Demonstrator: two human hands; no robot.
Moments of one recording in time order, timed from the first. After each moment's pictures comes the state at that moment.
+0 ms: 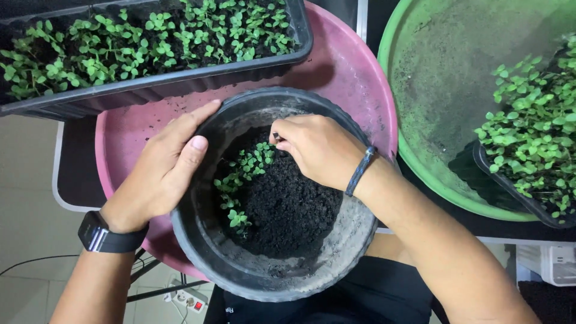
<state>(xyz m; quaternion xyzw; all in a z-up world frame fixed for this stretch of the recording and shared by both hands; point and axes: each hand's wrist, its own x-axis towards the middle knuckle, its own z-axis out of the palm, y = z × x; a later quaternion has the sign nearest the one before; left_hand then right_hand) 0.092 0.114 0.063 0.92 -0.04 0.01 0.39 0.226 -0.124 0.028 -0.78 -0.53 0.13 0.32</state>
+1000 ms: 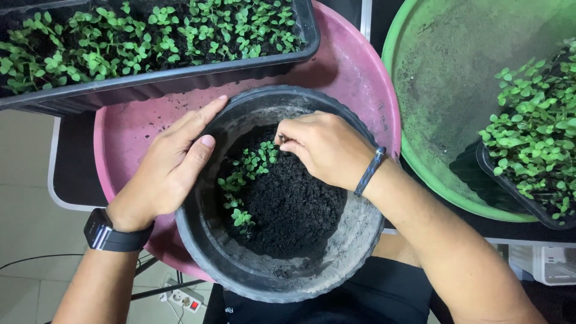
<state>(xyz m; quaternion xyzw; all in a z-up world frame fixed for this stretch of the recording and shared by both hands) 0.092 0.116 0.060 0.91 -0.05 0.01 0.41 0.227 -0.124 0.034 -0.77 -0.54 0.12 0.32</state>
